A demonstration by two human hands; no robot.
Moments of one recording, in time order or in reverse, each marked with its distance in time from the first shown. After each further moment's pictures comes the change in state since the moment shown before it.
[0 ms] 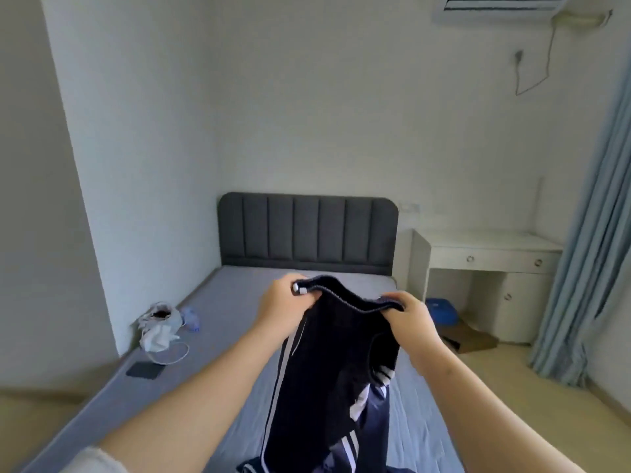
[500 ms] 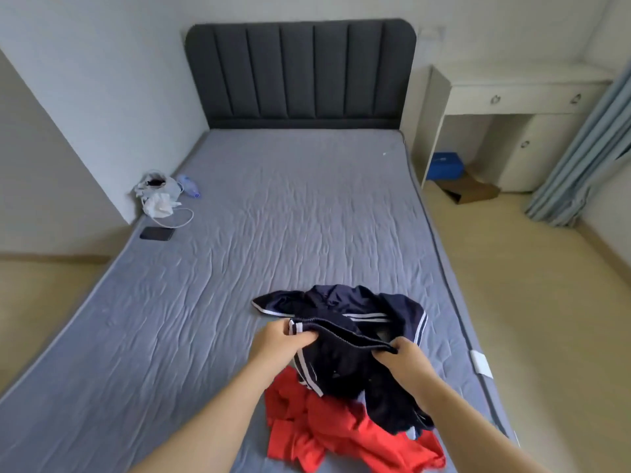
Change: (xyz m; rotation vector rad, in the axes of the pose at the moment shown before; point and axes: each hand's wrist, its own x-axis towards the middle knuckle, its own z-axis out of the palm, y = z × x) left_hand -0.180 -0.187 0.059 0.093 -0.333 -0.658; right_hand -0.163 0.218 0.037 -0.319 -0.344 0.569
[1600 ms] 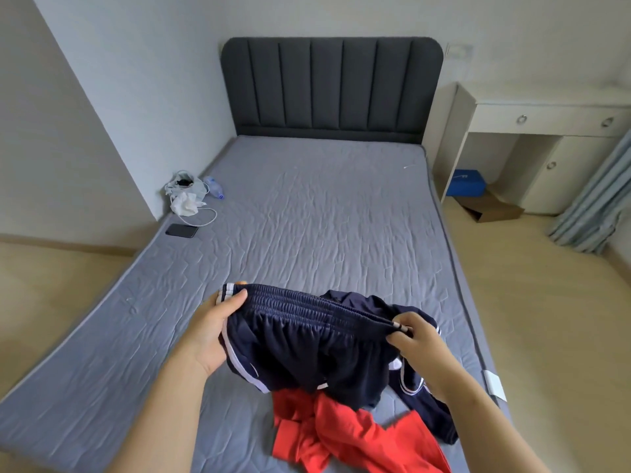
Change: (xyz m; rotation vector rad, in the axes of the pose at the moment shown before) left_hand -0.039 0.006 -0.097 -1.008 0.051 0.019; right_hand -0.027 -0.041 -0.022 0.254 -0.069 -0.229
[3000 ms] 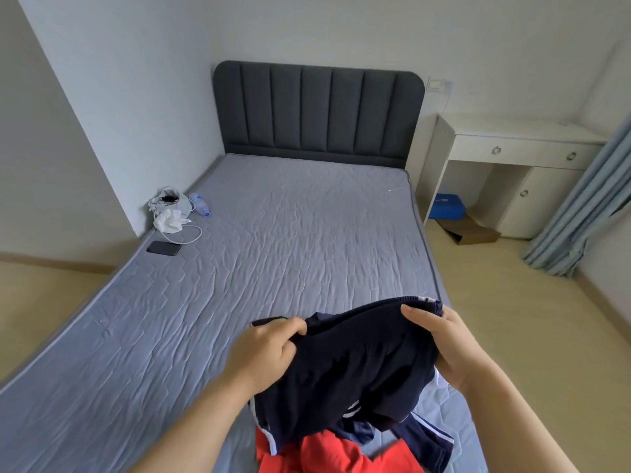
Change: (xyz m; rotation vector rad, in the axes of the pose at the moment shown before) left_hand 0.013 -0.032 0.035 1.386 -0.294 0.893; right_hand -0.003 -0.066 -0.041 0.584 -0.082 0.036
